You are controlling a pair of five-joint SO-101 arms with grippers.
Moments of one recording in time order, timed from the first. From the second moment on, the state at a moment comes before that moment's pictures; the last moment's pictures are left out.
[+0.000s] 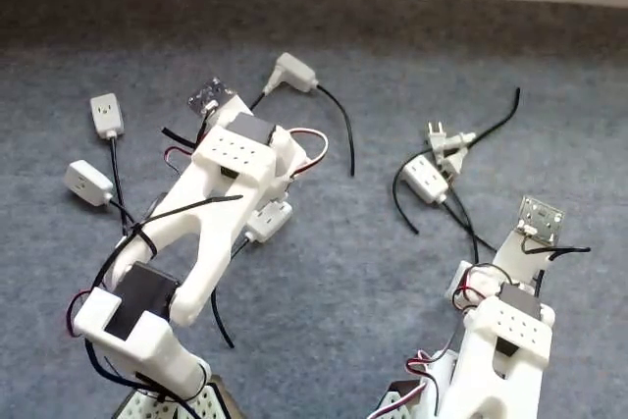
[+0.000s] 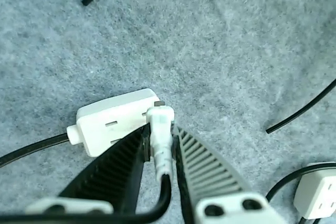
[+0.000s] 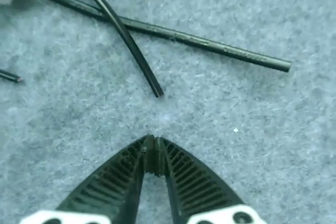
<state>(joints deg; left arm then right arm) 16.7 6.8 13.0 66.3 67.8 20.9 -49.8 79.4 44.6 1.7</state>
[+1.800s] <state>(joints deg) 17.9 7.9 9.5 71.9 67.8 20.9 -49.8 79.4 44.6 1.7</state>
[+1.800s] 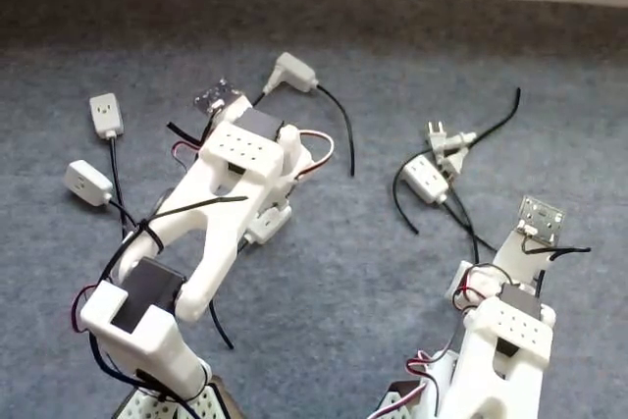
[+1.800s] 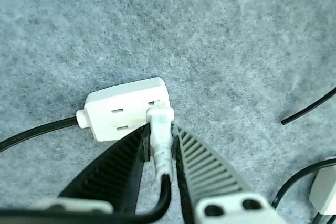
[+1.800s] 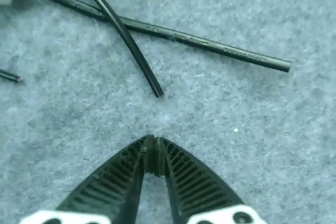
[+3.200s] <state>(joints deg) 21.2 7.6 17.9 73.9 67.4 20.9 -49.8 79.4 44.6 1.7</state>
